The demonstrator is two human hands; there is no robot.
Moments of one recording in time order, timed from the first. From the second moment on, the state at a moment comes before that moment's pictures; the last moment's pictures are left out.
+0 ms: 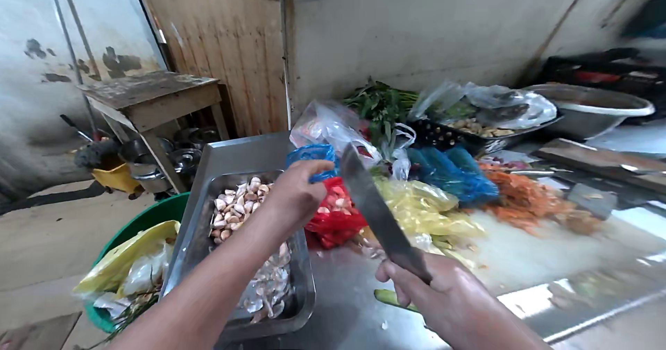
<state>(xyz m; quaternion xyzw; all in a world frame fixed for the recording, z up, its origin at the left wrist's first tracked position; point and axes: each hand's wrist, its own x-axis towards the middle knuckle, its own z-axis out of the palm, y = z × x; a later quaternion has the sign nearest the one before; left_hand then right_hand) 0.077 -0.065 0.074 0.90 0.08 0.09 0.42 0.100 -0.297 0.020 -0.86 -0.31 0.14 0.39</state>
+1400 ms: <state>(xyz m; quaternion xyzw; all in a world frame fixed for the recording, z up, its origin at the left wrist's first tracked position) -0.048 0.007 -0.051 0.97 0.09 0.23 0.07 0.115 -0.361 -0.098 -0.85 -0.37 -0.21 0.31</state>
